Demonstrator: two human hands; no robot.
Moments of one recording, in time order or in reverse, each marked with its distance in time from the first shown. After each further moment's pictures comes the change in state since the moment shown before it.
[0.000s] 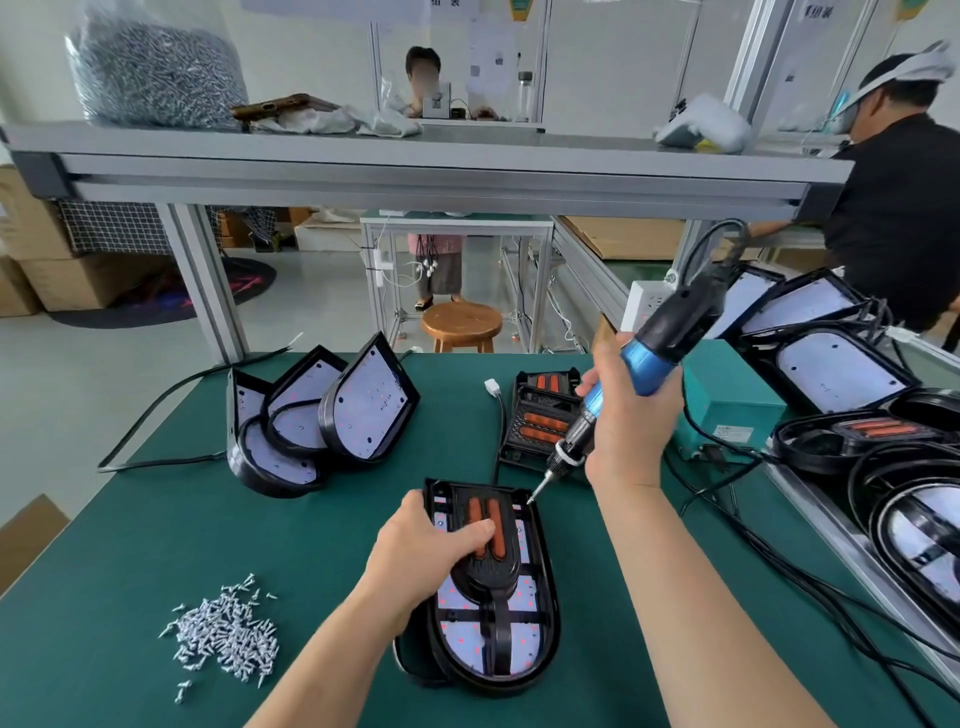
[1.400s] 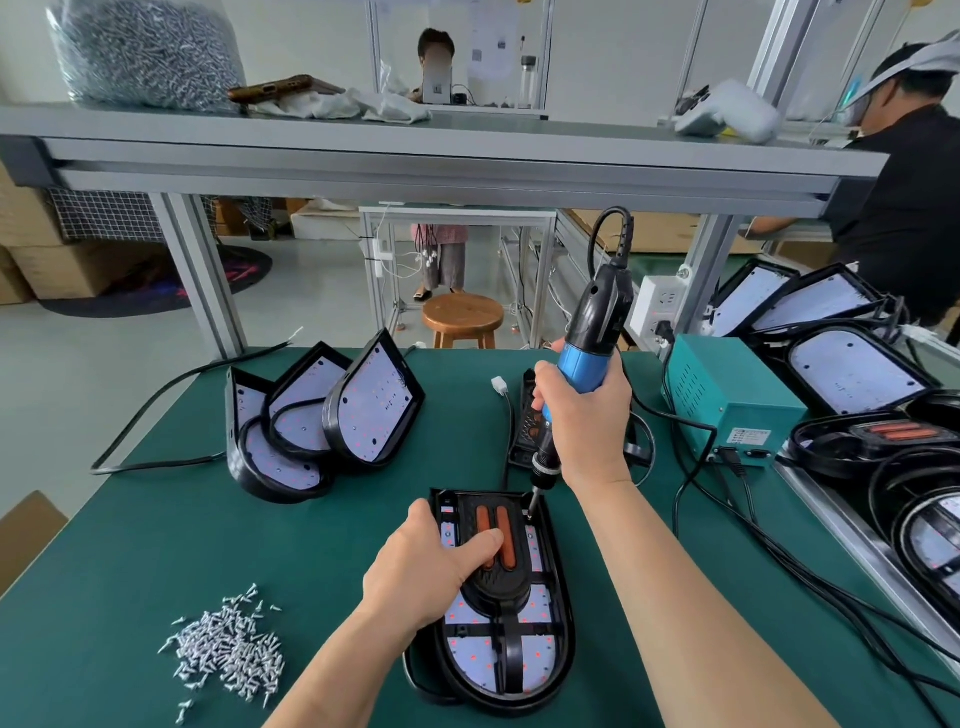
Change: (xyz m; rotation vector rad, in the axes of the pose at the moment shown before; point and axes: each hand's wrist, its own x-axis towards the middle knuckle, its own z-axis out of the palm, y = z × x) left_hand 0.003 -0.002 -0.004 0.189 -0.001 0.007; right_hand -0.002 0.035 0.024 -0.225 -0.269 0.014
